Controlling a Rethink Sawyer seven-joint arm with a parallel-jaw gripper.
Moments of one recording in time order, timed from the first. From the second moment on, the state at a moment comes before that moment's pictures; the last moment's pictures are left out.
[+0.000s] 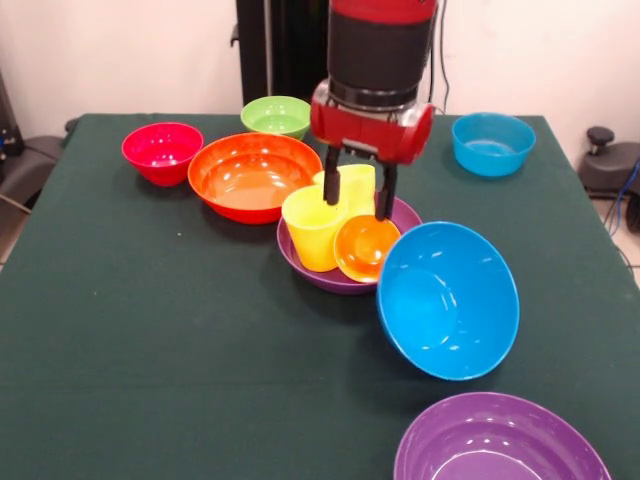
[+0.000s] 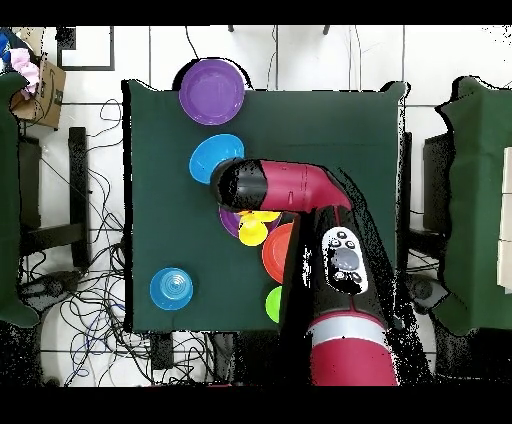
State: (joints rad) arm -0.25 -0.62 0.07 1.54 -0.15 0.55 2.16
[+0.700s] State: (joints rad) arm -0.25 -0.60 0.07 1.54 -0.17 0.53 2.16
